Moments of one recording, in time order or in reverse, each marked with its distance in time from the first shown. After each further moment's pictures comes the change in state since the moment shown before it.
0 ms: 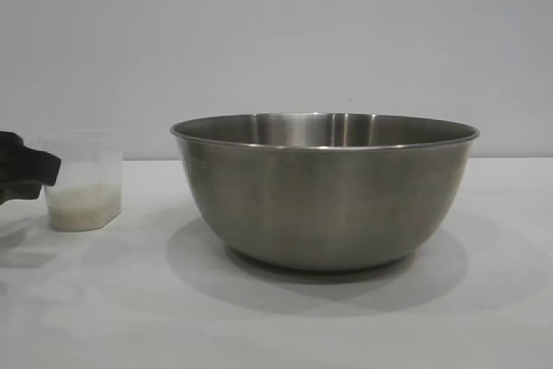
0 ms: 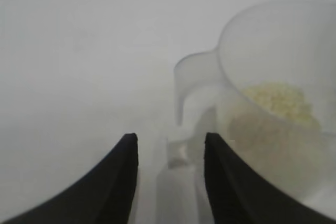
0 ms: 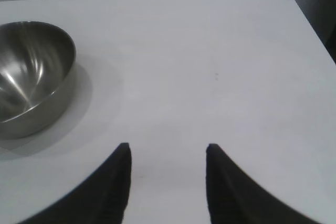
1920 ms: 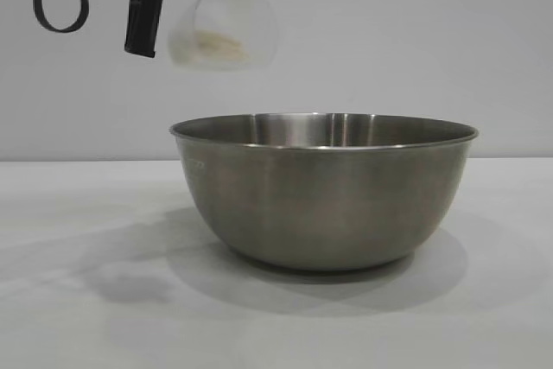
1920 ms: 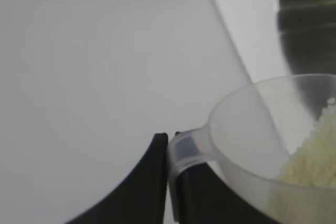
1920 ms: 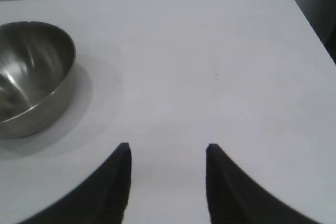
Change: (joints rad) left arm -0.014 -0.299 -0.462 1.280 0.271 1.166; right arm 0.000 0.000 0.000 0.000 0.000 0.000
